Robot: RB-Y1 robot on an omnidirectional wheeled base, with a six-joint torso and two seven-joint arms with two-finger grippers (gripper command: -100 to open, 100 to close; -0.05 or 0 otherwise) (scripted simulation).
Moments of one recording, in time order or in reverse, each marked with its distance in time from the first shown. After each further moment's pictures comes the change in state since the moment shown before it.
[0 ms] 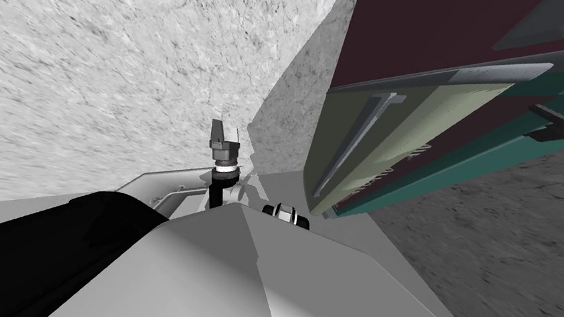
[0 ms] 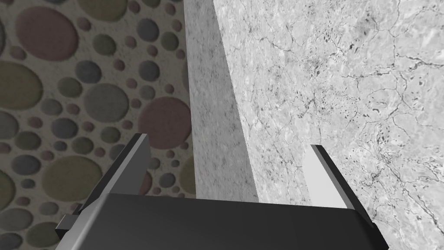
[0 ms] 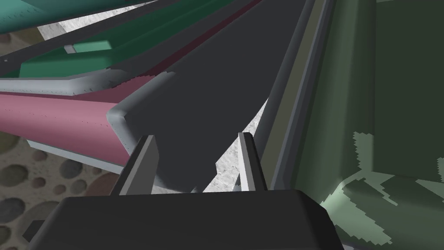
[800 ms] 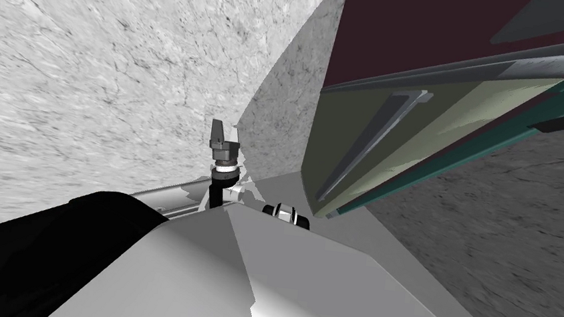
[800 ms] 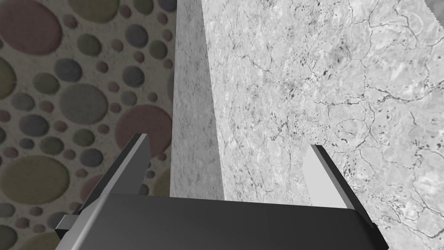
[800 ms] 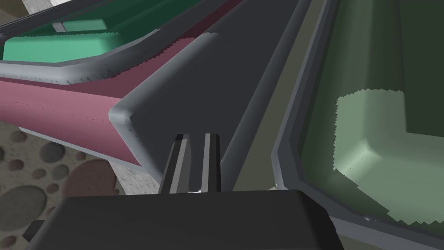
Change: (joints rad) left arm 0.000 0.000 0.000 0.000 0.000 0.000 0.000; right arm 0.022 -0.036 -0.024 -0.061 -0.021 -0.069 -0.010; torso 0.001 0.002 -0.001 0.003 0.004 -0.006
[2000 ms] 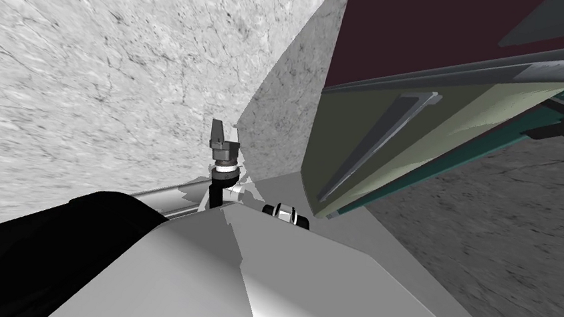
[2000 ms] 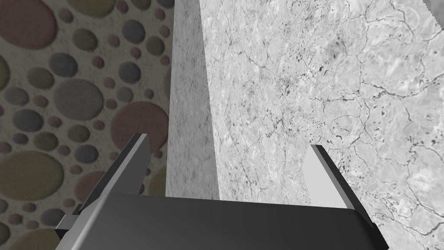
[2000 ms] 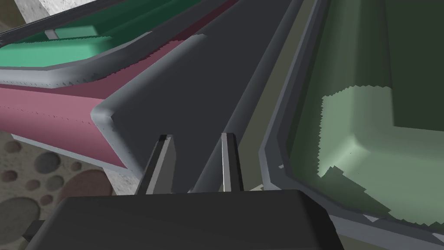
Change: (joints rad) left arm 0.000 0.000 0.000 0.000 0.000 0.000 0.000; right arm 0.028 0.017 -0.003 0.001 0.002 0.013 0.000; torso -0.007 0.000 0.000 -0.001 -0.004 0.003
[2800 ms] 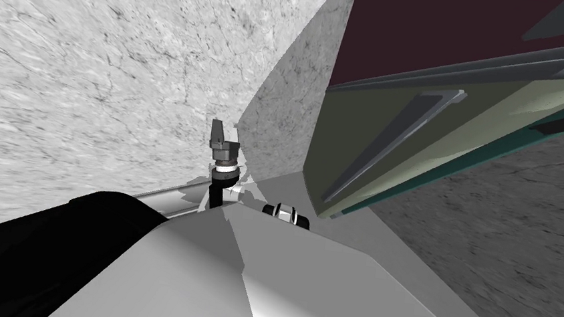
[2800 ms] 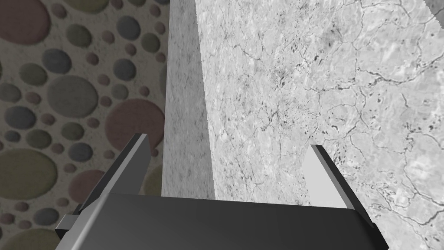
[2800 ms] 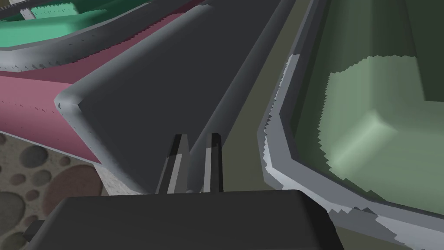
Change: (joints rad) left arm 0.000 0.000 0.000 0.000 0.000 0.000 0.000; right arm 0.006 -0.022 -0.014 -0.012 -0.010 0.009 0.018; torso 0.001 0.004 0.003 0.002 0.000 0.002
